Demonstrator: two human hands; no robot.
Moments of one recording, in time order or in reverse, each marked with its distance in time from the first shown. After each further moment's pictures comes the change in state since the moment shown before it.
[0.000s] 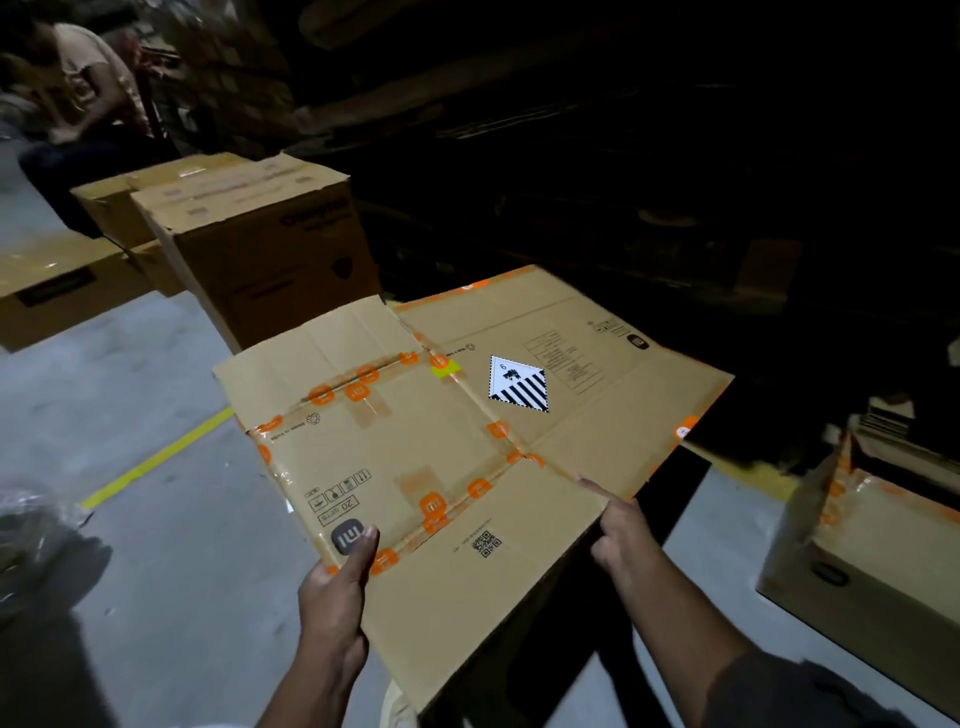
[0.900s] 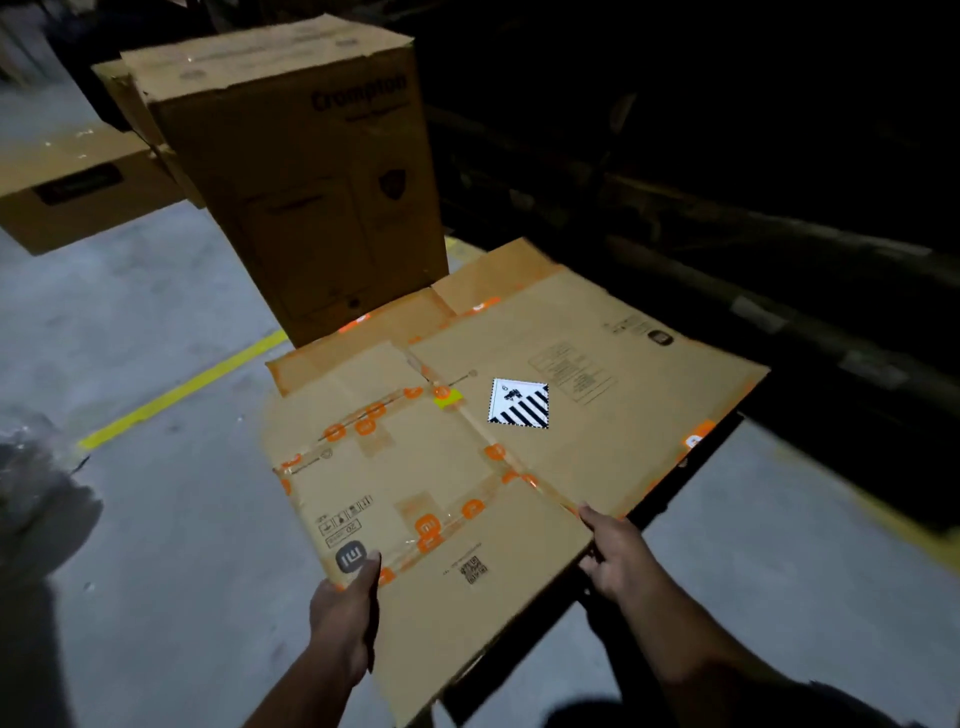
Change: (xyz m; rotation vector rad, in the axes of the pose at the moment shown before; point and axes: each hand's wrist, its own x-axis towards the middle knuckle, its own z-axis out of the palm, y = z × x) left_hand 0.241 -0.082 -0.020 0.130 0.275 -0.249; right_hand 0.205 0.124 0.113 -0.230 -0.008 0.238
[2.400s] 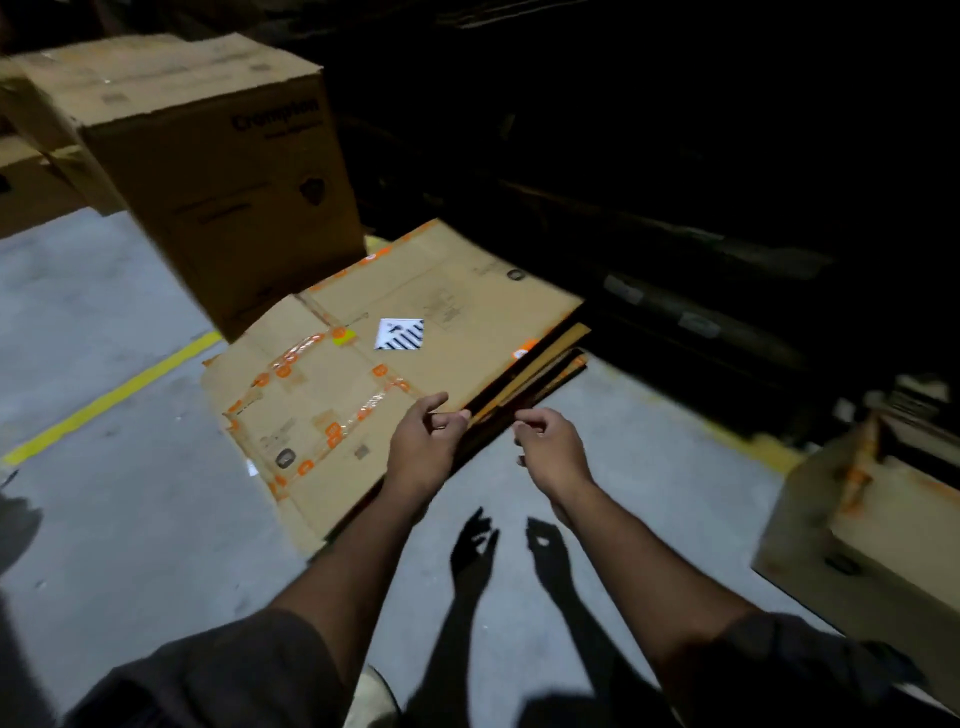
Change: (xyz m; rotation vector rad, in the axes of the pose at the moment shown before) left_hand -0.175 0.051 0.103 0.433 -0.520 0.585; right_hand -0.200 -0.059 -0.041 -0.697 0.052 -0.589
